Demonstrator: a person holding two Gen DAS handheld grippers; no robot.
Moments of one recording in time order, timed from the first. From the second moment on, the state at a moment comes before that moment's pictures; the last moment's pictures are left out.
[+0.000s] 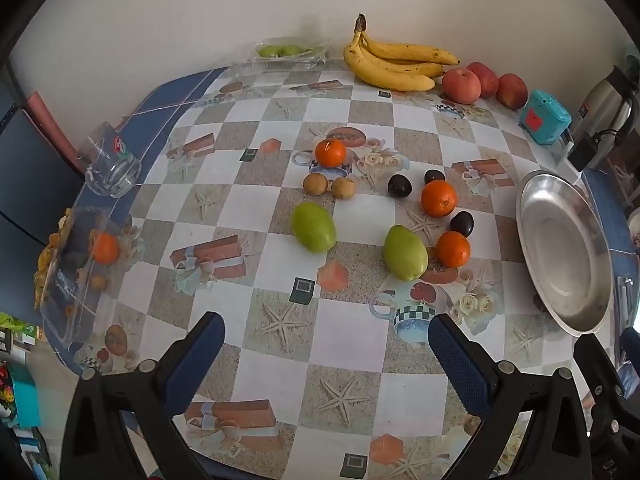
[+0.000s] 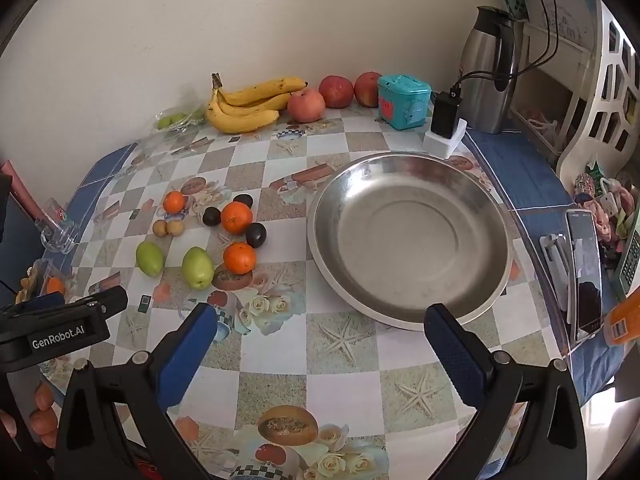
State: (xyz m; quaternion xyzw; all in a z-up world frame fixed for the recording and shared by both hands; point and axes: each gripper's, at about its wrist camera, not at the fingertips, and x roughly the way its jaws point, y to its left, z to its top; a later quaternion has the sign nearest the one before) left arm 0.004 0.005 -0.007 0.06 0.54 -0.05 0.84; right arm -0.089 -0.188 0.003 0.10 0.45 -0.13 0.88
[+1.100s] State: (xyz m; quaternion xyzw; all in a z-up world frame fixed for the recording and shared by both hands) left arm 0.006 0.012 -0.013 0.04 0.55 -0.04 0.83; right arm -0.090 -0.192 0.001 0.11 0.45 -0.13 0.88
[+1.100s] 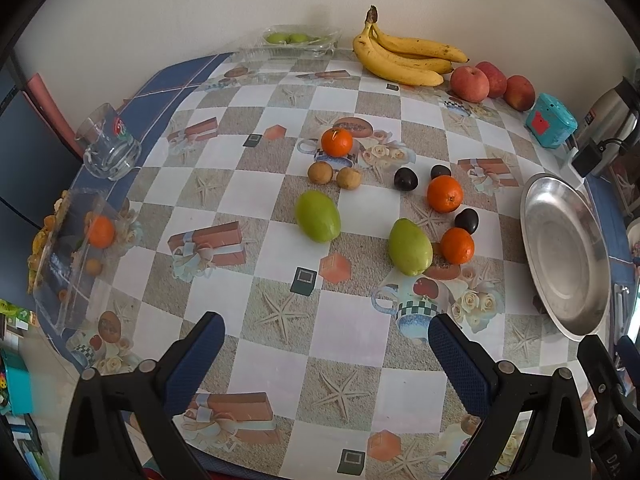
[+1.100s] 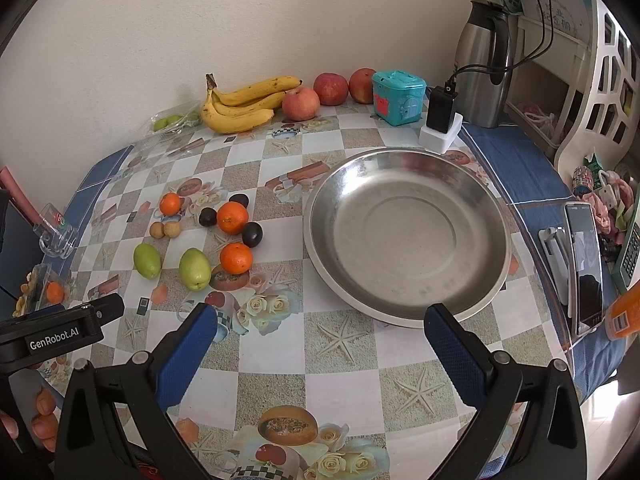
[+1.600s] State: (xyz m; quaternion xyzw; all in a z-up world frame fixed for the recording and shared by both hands) left arm 0.006 0.013 -0.014 0.04 0.56 -0.04 0.83; right arm -0.090 -0.192 0.001 0.11 0.45 -0.13 0.88
